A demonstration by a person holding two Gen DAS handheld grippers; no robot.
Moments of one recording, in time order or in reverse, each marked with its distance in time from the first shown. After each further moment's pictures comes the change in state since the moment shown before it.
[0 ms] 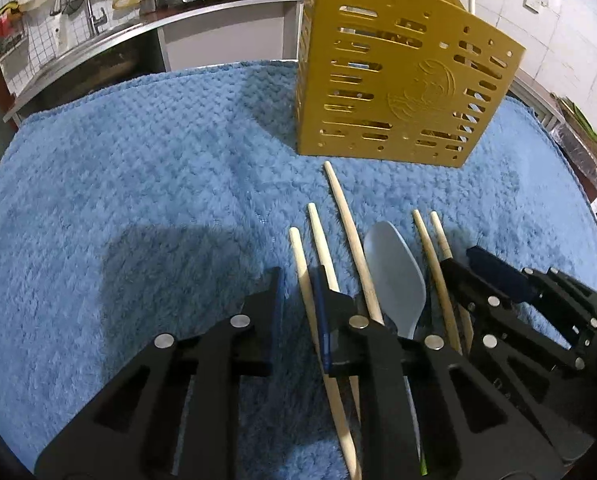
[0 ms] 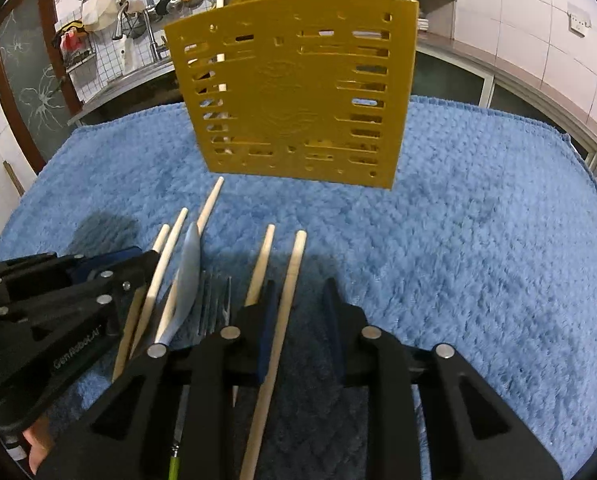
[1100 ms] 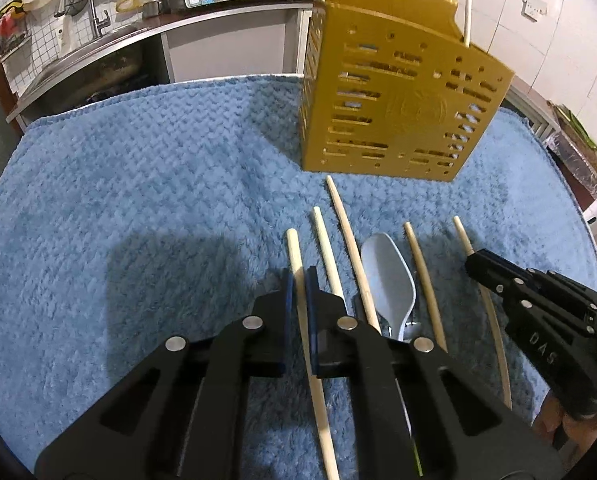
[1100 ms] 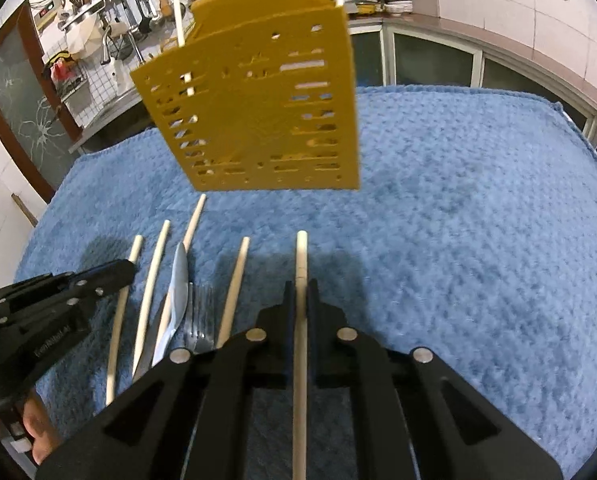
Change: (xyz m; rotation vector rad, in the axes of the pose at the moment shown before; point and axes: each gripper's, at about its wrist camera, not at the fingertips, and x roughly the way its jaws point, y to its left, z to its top) left arm -0.023 0.006 0.005 -0.017 -0.015 -0.017; right arm -0.018 -0.032 0.007 0.109 0.015 0.058
